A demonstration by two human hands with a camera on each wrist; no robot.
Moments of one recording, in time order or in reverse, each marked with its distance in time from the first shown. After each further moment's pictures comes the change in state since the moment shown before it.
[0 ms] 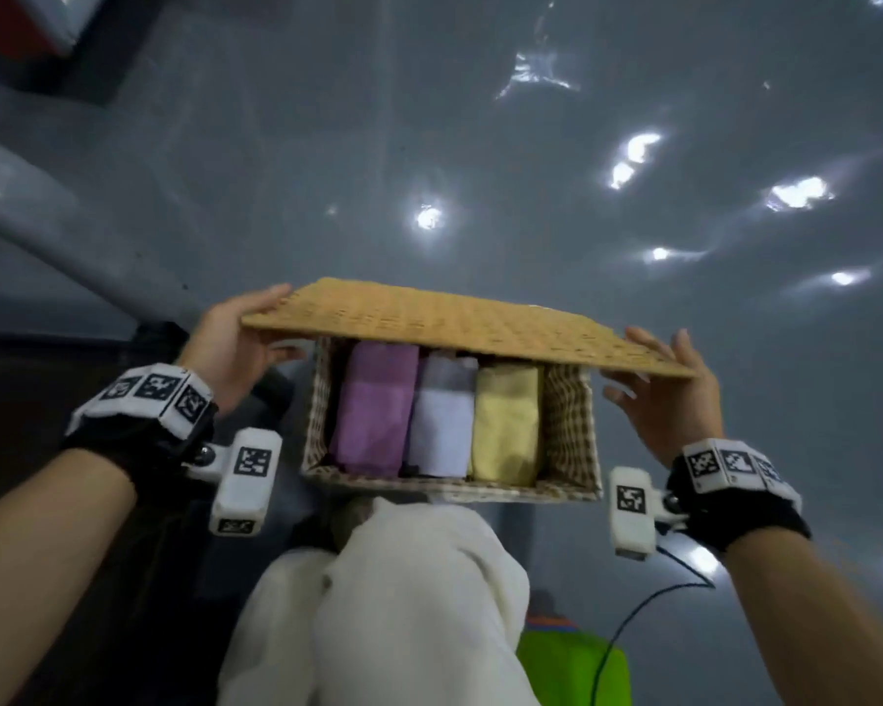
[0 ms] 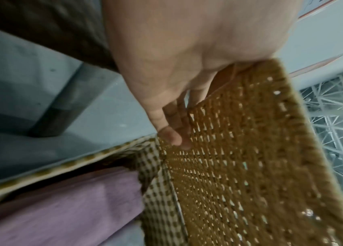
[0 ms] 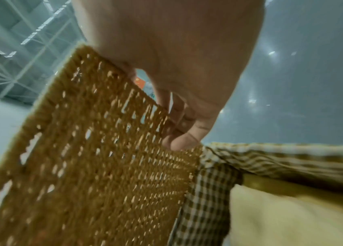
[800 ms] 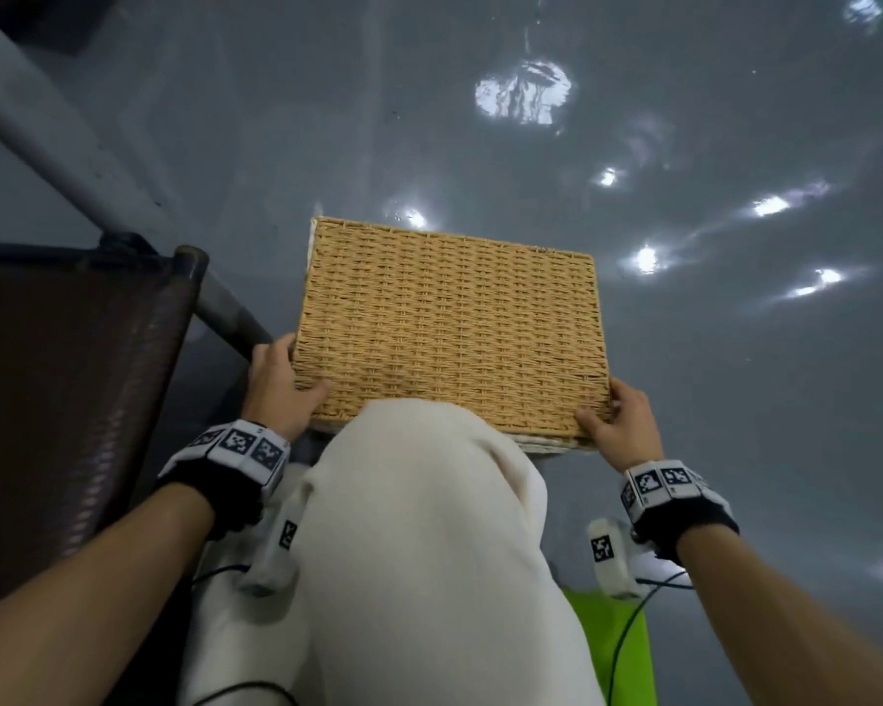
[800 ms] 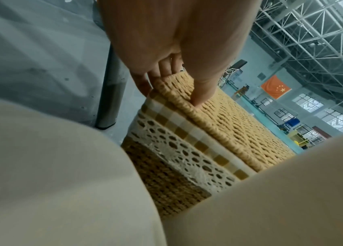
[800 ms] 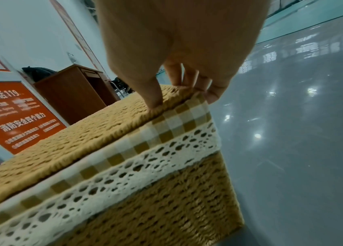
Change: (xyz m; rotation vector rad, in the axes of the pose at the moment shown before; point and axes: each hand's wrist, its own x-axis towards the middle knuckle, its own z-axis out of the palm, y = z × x) left_hand -0.014 -0.158 -0.021 0.926 0.256 0.130; right_hand -0.004 0.137 -0.063 -1.219 0.128 -0.212
